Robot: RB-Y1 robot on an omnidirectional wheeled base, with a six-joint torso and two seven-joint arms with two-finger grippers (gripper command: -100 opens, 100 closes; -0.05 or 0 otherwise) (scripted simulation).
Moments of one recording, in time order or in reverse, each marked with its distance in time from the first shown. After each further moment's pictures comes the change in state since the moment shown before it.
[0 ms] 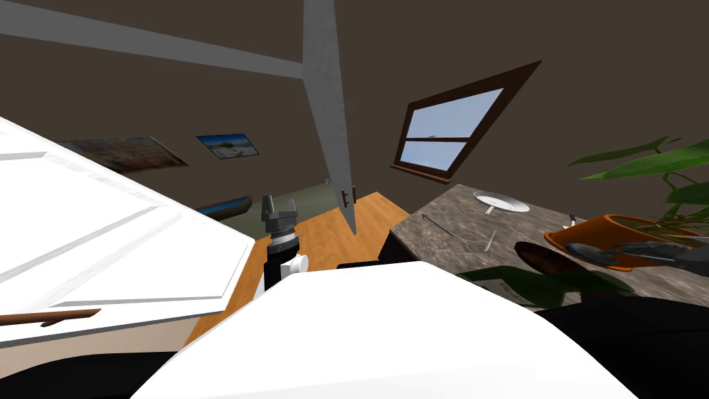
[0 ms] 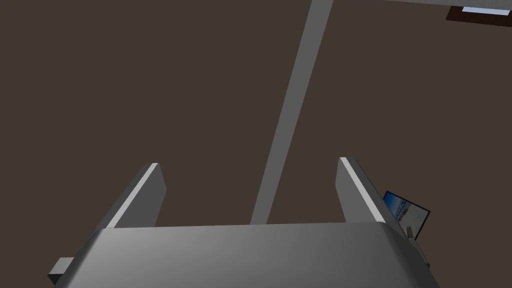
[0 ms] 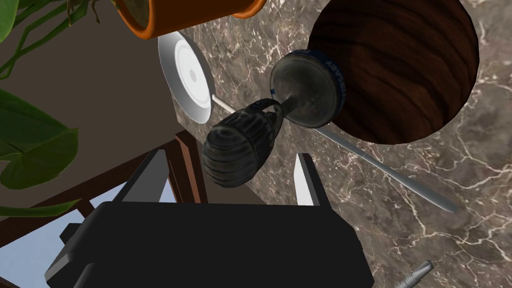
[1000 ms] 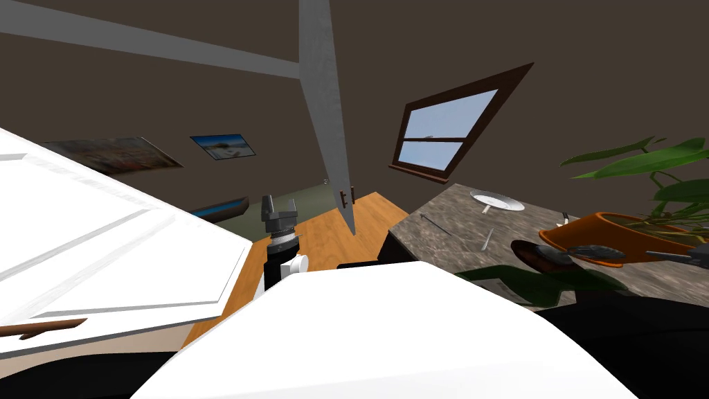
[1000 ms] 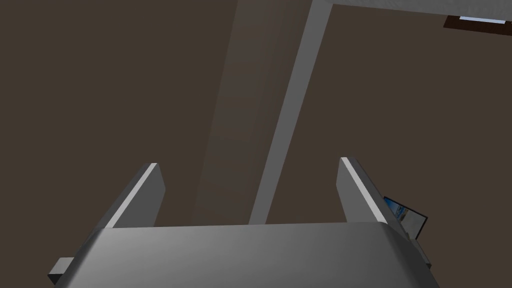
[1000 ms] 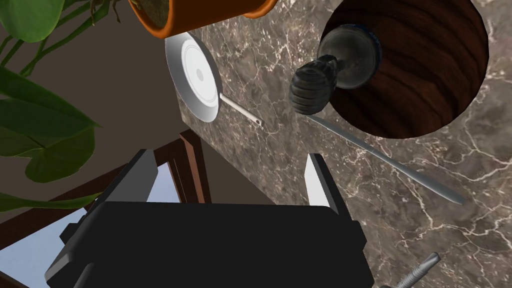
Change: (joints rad) left arm 0.000 0.000 0.000 0.000 0.000 0.000 0.000; right arm 0.007 -0.049 -0.008 0.014 0.008 -0.048 -0.025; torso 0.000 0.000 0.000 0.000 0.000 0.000
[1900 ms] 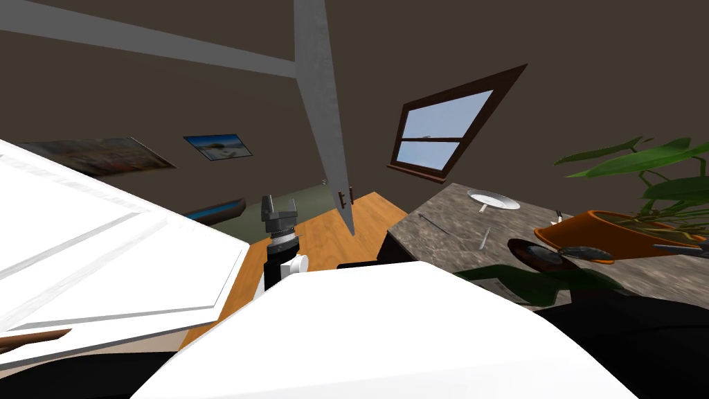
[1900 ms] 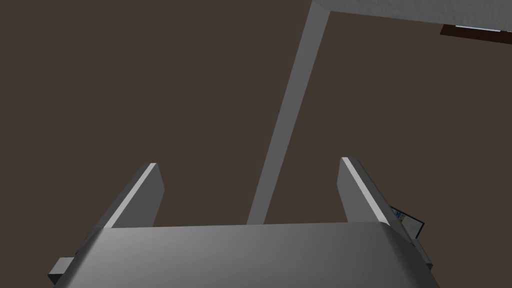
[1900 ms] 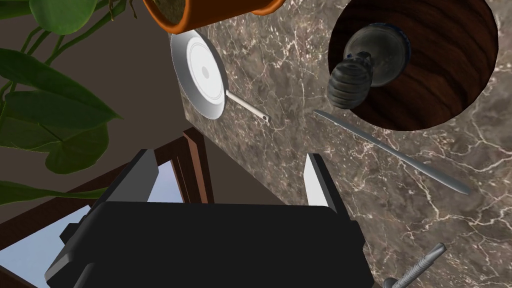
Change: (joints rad) left arm 0.000 0.000 0.000 0.000 0.000 0.000 0.000; right arm 0.034 -0.049 -0.023 -0.005 -0.003 -0.041 -0.030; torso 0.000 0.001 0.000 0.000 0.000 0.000
